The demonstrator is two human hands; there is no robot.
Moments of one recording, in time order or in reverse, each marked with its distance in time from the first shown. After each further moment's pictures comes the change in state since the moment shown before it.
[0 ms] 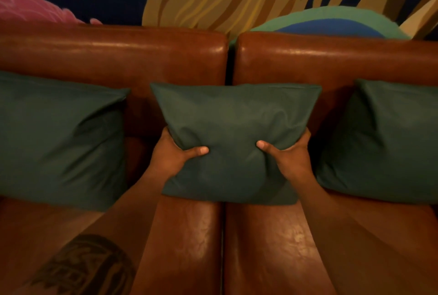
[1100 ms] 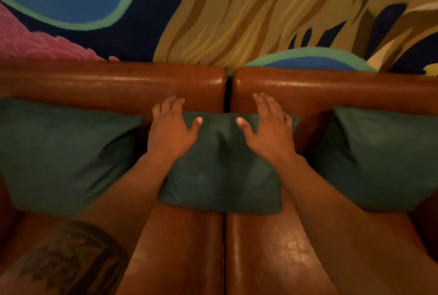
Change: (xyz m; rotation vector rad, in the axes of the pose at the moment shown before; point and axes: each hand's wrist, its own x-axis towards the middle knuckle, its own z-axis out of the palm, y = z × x) left_hand 0.005 0.138 -0.057 0.665 0.140 0.336; right_hand -0.006 -0.168 0.005 -0.759 -0.103 -0.492
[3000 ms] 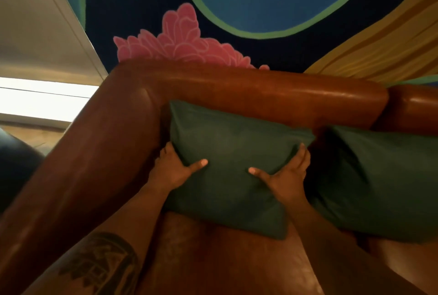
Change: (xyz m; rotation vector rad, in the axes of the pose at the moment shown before) left_hand -0.026 -0.493 -0.144 -0.231 -0.303 -0.474; right_hand -0.068 -0.379 0.259 0.414 -0.073 0.472
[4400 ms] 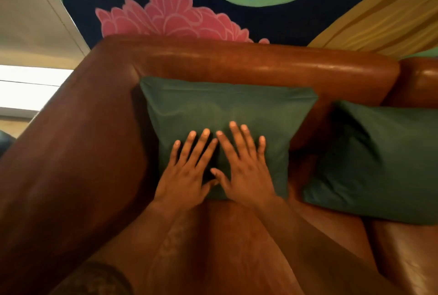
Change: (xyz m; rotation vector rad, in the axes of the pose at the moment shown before) left_hand -0.040 -0.031 0.074 0.616 0.413 0.872; right_hand -0.036 0.006 0.076 -0.500 0.060 -0.915
